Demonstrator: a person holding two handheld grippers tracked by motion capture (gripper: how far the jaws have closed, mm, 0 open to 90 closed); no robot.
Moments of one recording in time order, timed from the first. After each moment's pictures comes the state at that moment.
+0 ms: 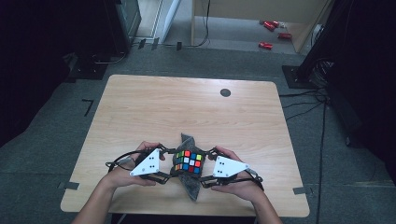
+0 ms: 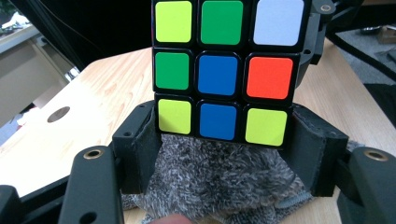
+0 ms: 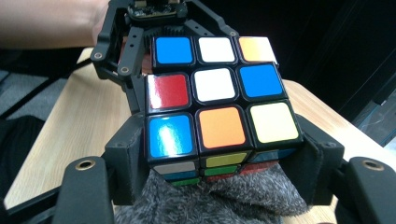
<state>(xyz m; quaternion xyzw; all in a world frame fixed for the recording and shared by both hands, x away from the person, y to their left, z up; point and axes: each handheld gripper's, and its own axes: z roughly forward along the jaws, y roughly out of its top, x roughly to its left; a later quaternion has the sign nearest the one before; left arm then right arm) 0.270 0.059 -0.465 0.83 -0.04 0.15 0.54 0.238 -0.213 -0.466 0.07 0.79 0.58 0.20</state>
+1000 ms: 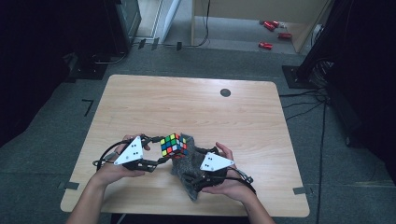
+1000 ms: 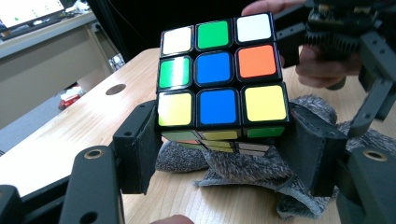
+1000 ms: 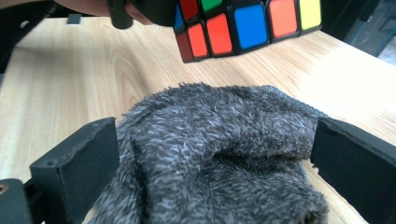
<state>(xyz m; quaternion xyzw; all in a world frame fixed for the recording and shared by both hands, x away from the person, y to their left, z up) 0.290 0.101 -0.458 0.81 0.06 0.18 0.56 0.244 -0.187 -0.492 0.20 0.81 0.52 0.18</state>
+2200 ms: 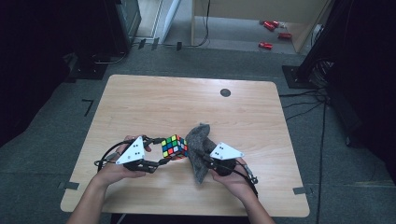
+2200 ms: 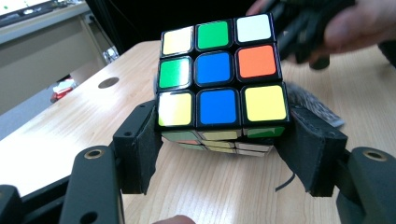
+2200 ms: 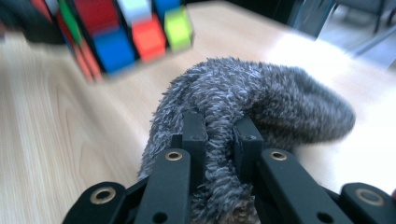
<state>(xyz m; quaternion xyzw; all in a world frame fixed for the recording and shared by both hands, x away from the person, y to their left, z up) 0.289 0.095 -0.461 0.82 0.06 0.17 0.55 0.258 -0.214 -0.475 0.29 0.78 0.51 0.22</state>
